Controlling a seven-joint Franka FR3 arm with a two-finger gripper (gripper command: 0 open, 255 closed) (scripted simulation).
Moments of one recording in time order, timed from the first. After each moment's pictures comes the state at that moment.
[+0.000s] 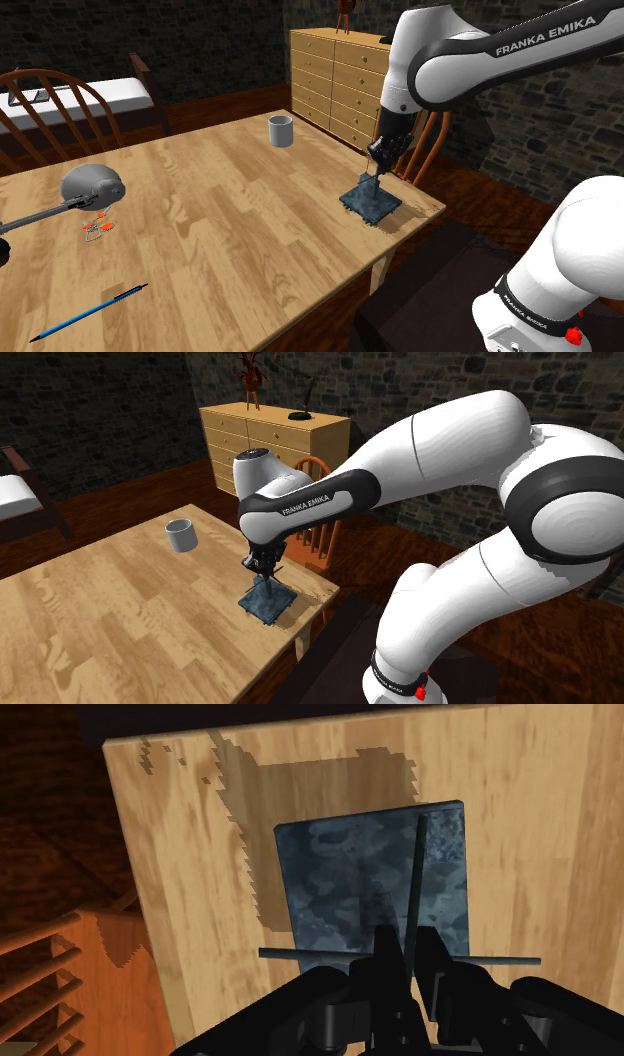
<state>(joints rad) 0.06 -0.55 0.09 -2.62 0.01 2.10 0.29</state>
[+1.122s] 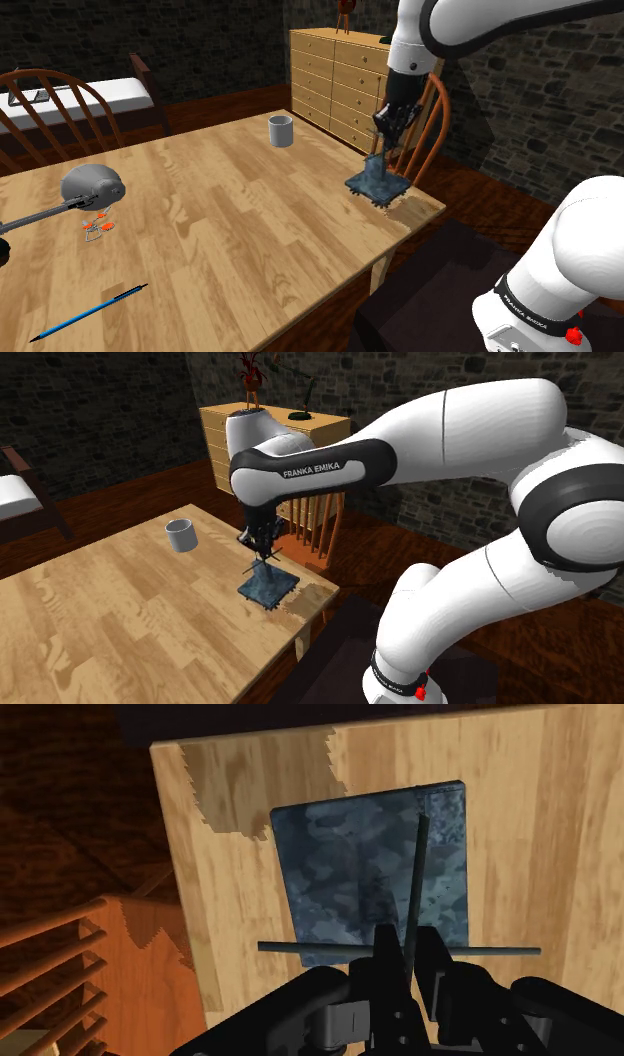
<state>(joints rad) 0.06 -0.60 0.08 -2.45 0.00 1.89 0.28</state>
